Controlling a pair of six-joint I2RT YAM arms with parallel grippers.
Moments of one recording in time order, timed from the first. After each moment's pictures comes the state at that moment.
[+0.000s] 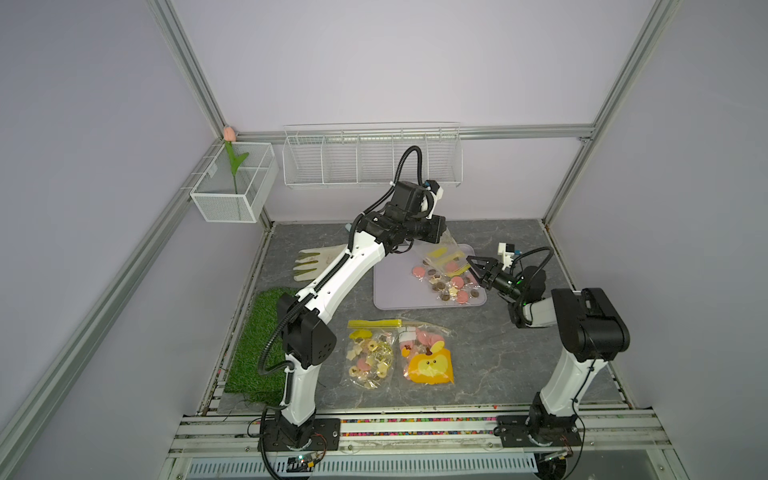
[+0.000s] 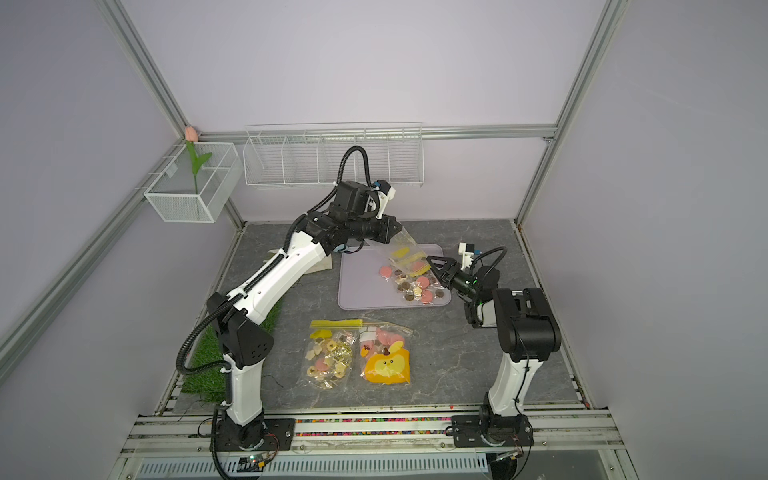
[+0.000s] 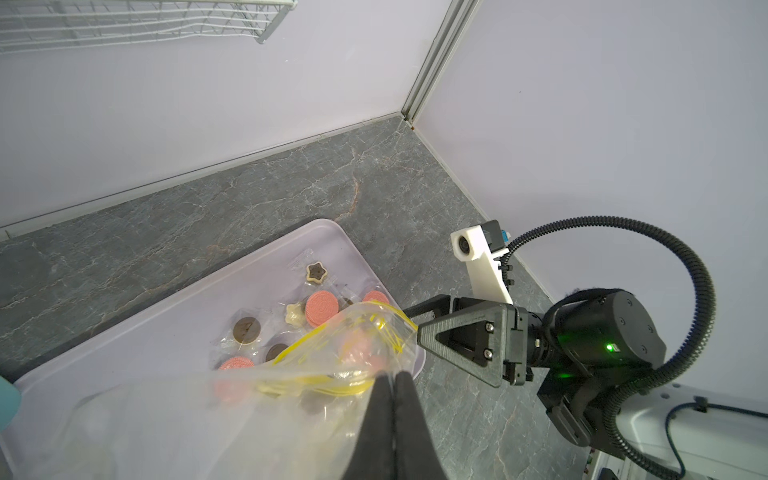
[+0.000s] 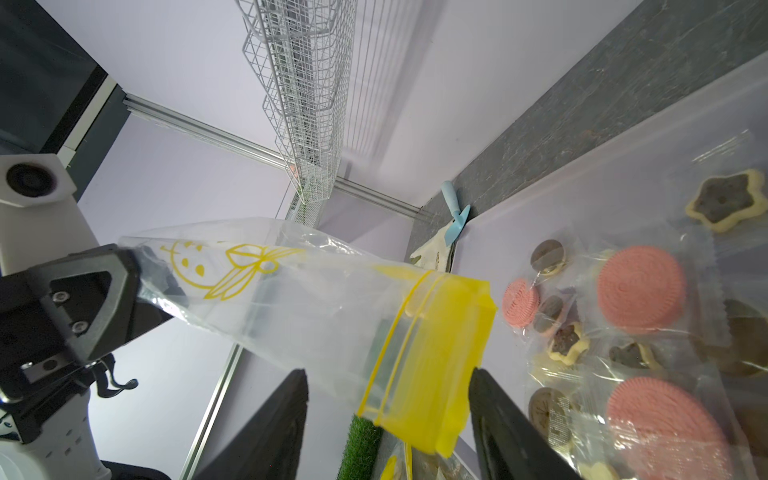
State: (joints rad) left arm -0.72 2.01 2.15 -0.69 0.28 -0.28; right arm 0.03 1.87 0.66 1.28 -0.87 1.27
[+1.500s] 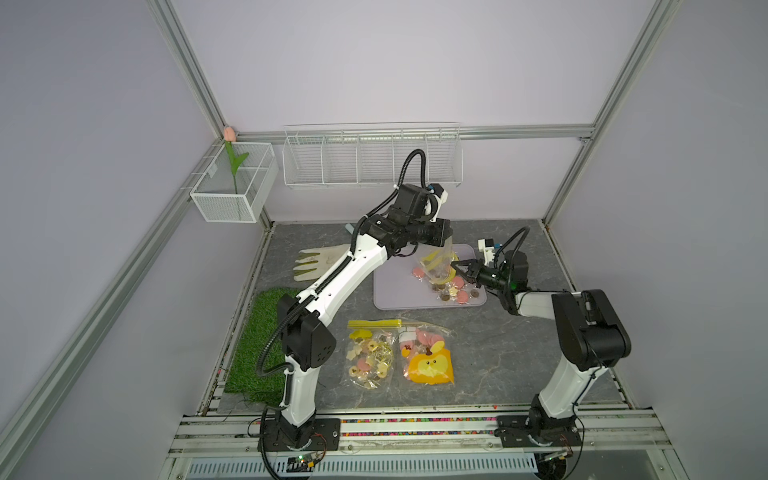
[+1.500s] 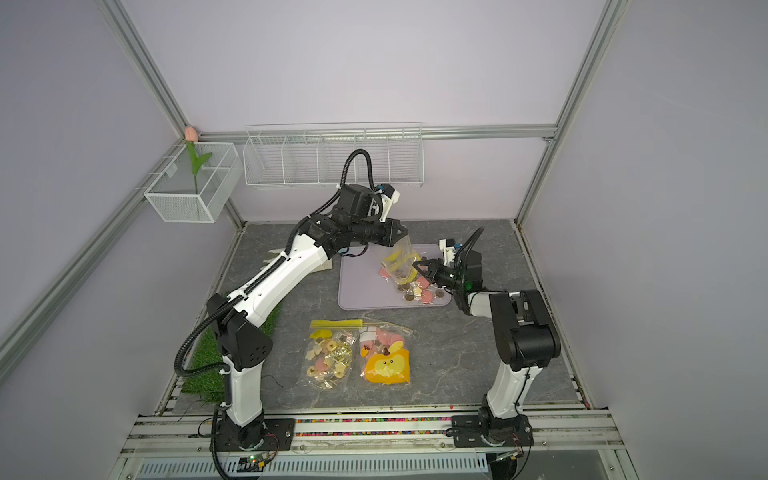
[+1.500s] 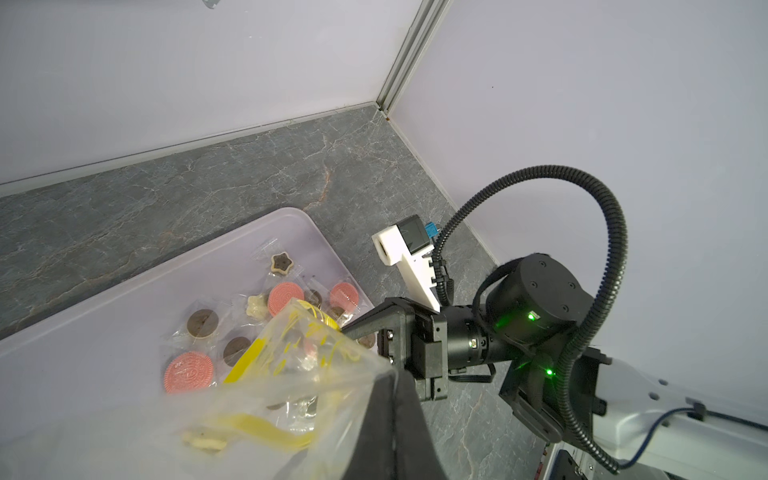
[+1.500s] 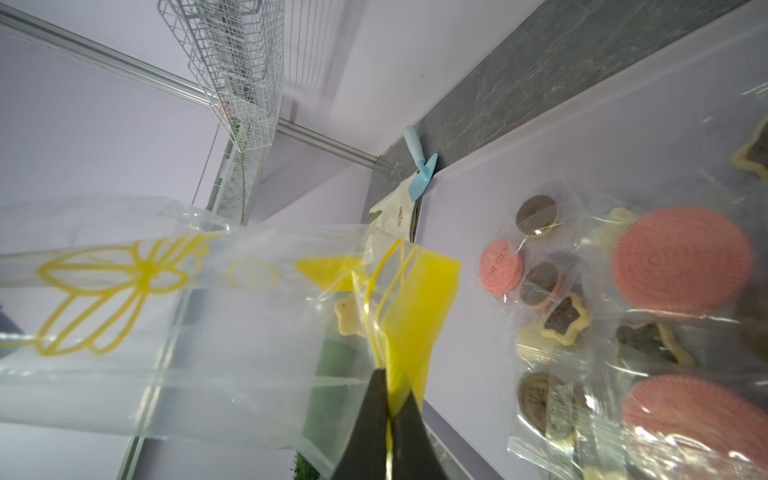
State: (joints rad) left arm -0.75 2.00 2.12 -0.66 0.32 -0.34; right arm 0.15 1.80 0.83 0.69 -0.84 0.96
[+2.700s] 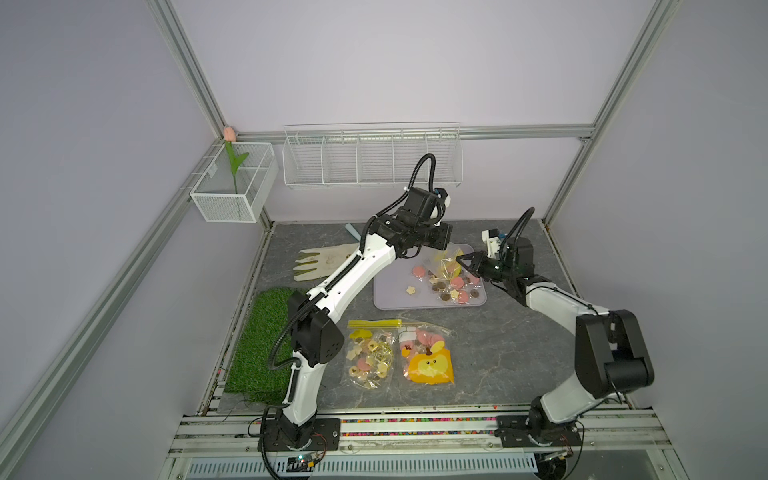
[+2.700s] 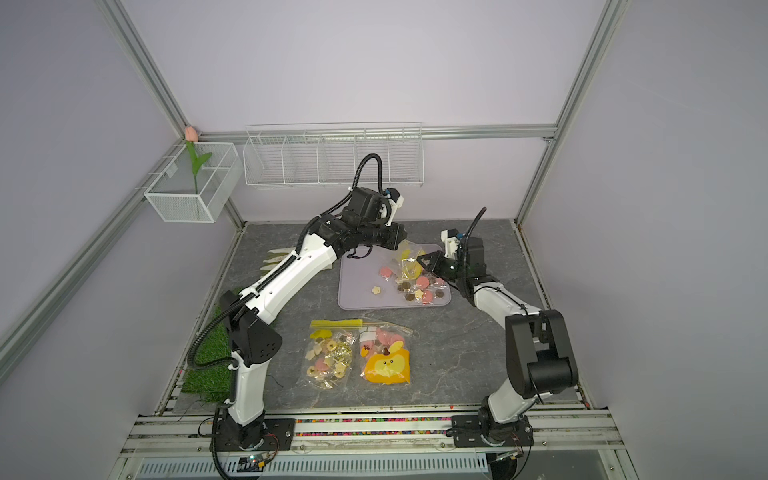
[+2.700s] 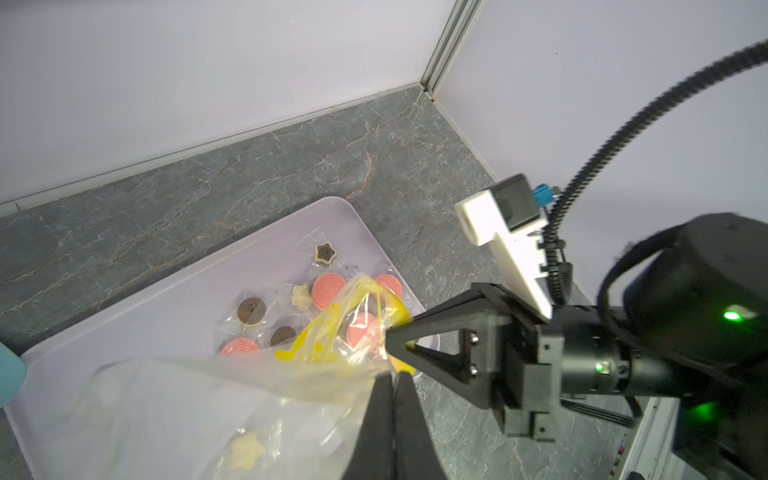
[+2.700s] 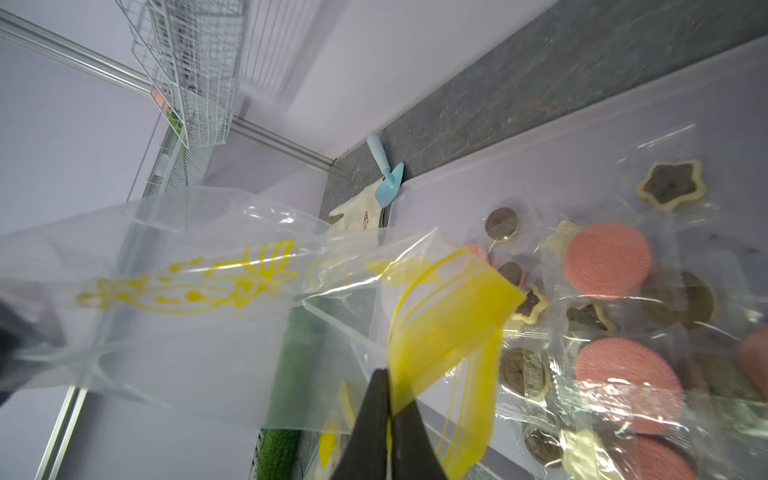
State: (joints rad) left arm -0.77 2.05 2.19 -0.74 0.18 -0.27; right arm 0.16 1.57 0.95 0.19 -0.68 0.74
